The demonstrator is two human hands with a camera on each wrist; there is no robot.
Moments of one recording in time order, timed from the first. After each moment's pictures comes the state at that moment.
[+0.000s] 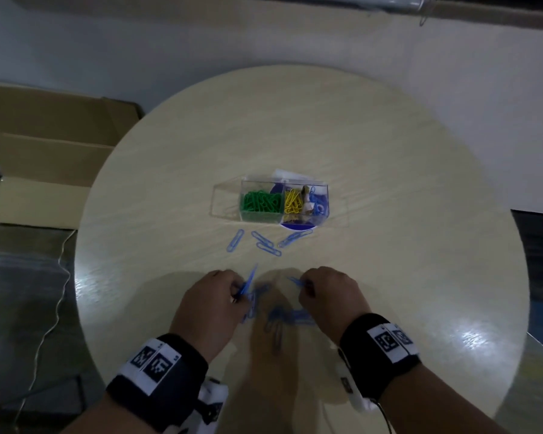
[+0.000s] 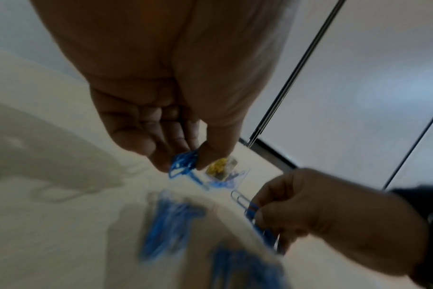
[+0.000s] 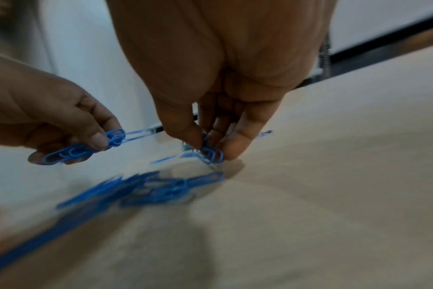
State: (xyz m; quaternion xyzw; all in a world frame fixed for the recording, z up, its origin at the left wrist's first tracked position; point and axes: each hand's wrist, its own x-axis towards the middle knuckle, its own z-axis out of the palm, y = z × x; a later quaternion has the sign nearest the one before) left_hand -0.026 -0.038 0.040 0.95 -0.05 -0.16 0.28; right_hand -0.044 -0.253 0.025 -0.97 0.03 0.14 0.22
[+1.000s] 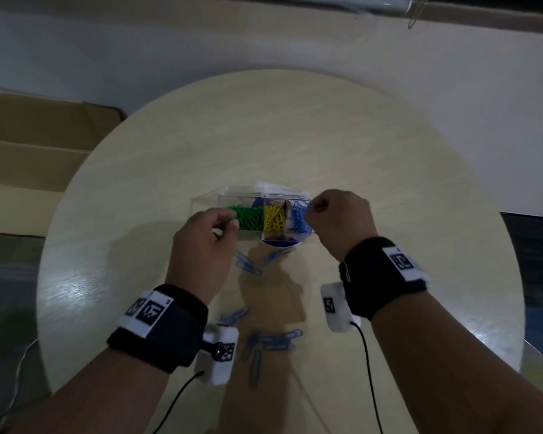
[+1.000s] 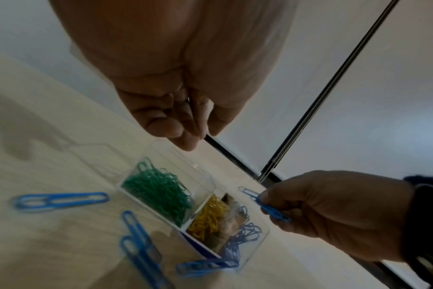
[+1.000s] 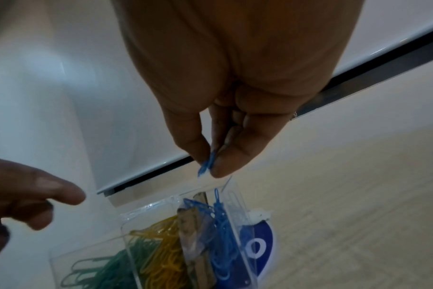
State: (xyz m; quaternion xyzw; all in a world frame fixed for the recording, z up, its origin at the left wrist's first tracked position) left_hand 0.068 -0.093 0.052 0.89 0.02 -0.01 0.45; right_hand 0.081 -0.312 0.066 -0.94 0.15 0.04 0.31
